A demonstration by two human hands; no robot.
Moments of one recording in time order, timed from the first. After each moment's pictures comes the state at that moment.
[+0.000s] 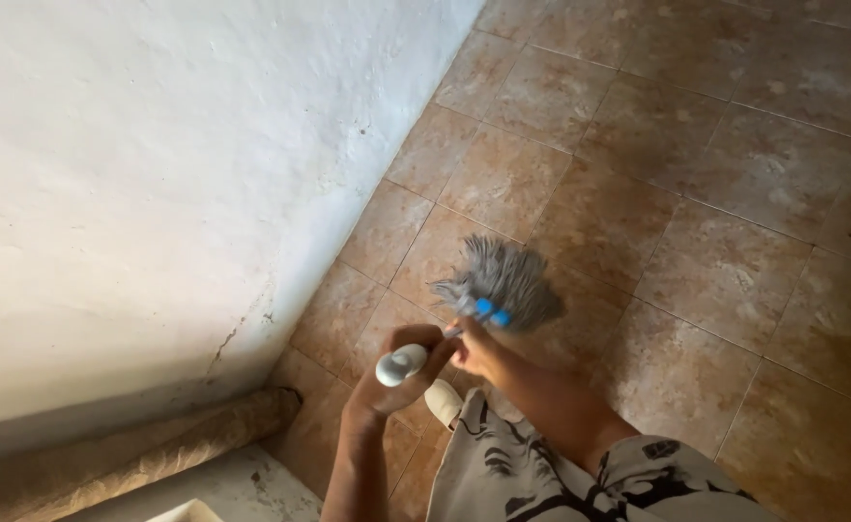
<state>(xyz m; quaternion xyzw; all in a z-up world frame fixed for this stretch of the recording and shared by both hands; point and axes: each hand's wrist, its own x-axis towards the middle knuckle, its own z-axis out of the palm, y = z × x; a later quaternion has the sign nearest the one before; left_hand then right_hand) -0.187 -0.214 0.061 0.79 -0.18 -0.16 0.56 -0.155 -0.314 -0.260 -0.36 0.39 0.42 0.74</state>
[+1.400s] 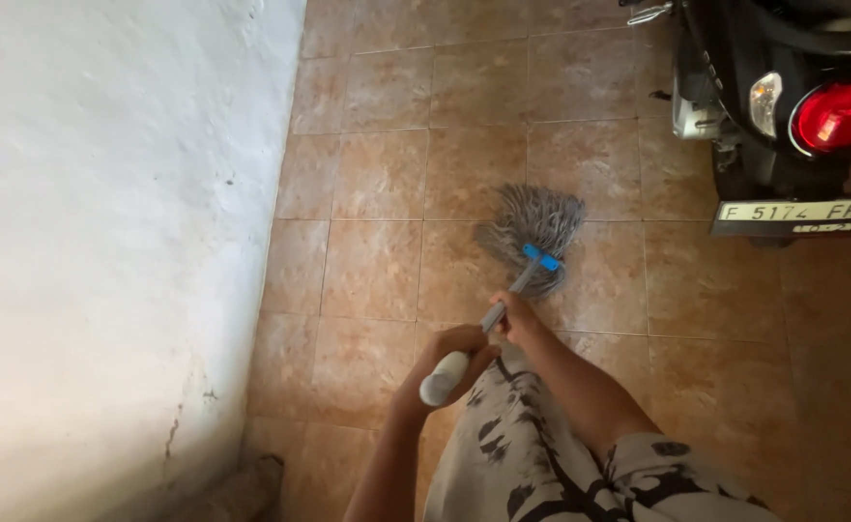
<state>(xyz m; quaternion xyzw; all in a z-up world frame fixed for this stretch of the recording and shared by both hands) -0.330 -0.346 0.011 0.74 -0.35 -0.26 0.52 -0.335 -0.521 -0.341 -0.30 0.47 0.13 0.82</state>
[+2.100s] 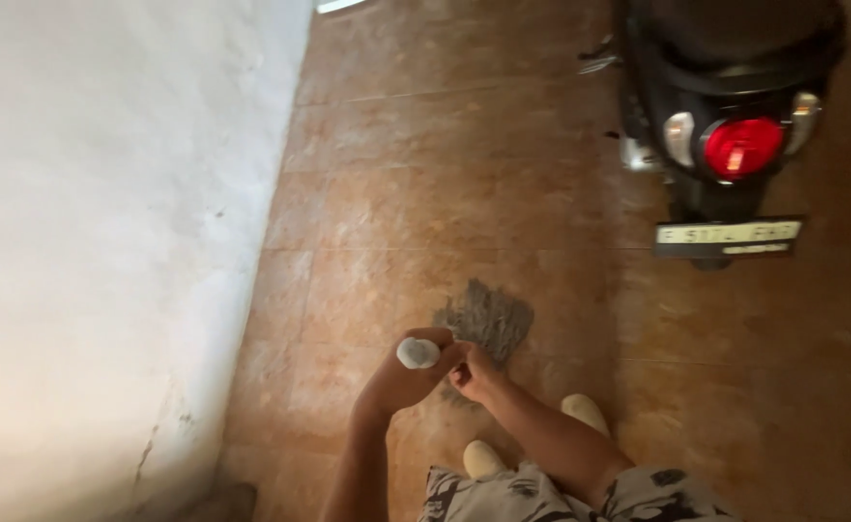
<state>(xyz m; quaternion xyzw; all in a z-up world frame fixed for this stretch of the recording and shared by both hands) -0.388 -0.418 0.074 0.75 -0.24 -0.35 0.50 -0.432 -0.508 -0.267 -0.17 0.36 0.14 0.91</state>
